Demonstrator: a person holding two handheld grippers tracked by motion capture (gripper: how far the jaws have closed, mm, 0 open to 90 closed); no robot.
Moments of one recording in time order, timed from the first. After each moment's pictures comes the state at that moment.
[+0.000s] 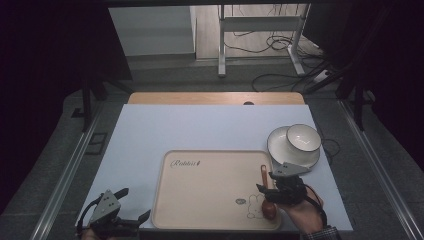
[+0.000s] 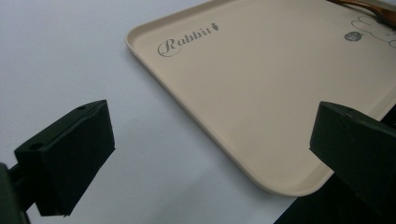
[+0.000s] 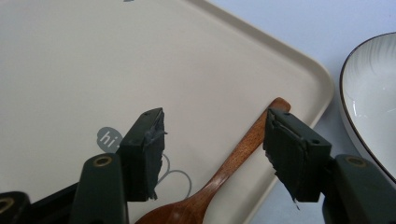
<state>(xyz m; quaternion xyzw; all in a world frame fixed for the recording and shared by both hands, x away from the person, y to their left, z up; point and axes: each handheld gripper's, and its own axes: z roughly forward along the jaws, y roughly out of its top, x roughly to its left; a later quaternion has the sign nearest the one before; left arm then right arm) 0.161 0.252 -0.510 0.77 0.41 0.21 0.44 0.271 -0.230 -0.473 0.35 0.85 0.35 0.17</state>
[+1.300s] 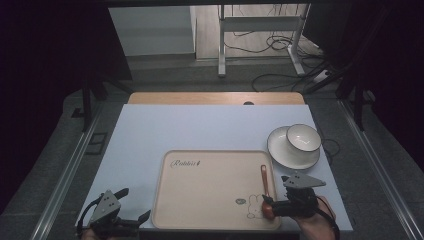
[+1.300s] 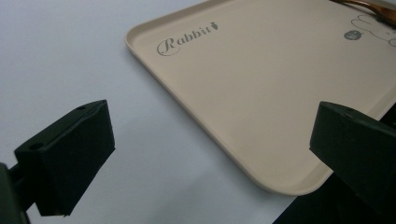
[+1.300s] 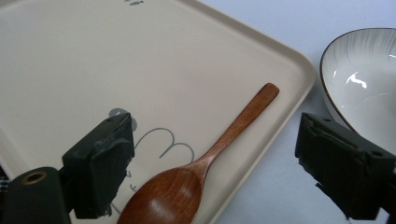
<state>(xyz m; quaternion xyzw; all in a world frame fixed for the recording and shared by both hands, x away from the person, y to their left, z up) 0.161 0.252 -0.510 0.77 0.41 0.21 0.44 0.242 -0.251 -0.470 0.35 0.84 0.37 0.19</state>
